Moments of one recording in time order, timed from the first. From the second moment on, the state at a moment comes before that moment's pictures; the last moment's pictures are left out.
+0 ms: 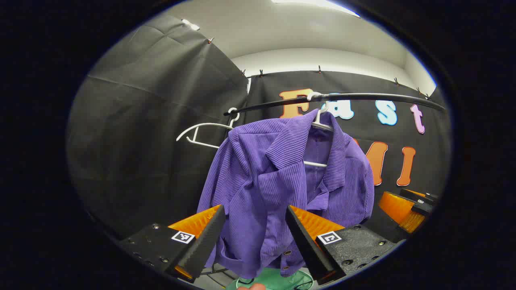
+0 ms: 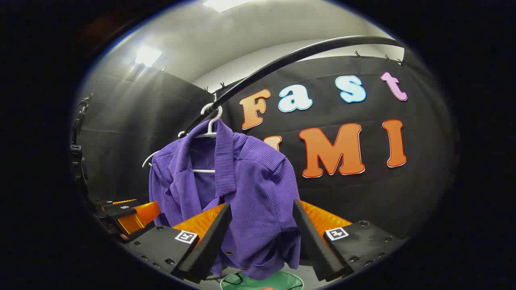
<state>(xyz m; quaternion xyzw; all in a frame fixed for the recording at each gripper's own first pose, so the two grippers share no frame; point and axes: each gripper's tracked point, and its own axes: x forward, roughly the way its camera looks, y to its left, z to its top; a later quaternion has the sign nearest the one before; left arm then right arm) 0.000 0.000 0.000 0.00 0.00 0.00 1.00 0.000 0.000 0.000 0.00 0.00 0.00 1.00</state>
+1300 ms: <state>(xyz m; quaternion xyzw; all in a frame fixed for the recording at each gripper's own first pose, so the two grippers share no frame) 0.003 0.000 -0.004 -0.01 0.00 0.00 1.00 0.035 0.066 -0.020 0.01 0.01 0.10 1.00</state>
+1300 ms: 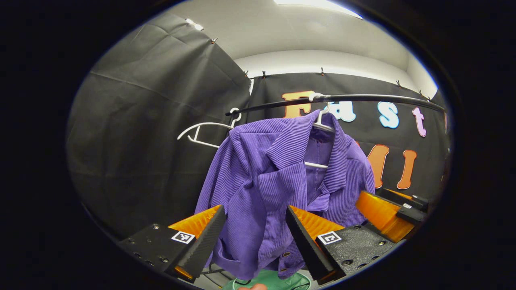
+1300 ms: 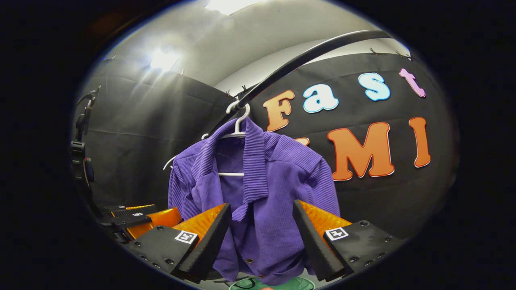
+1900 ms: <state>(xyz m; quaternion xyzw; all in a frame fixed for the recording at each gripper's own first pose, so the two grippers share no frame) -0.020 0.040 -0.006 0.00 -0.01 0.05 1.00 0.124 0.098 -0.079 0.01 0.06 0.06 1.00</state>
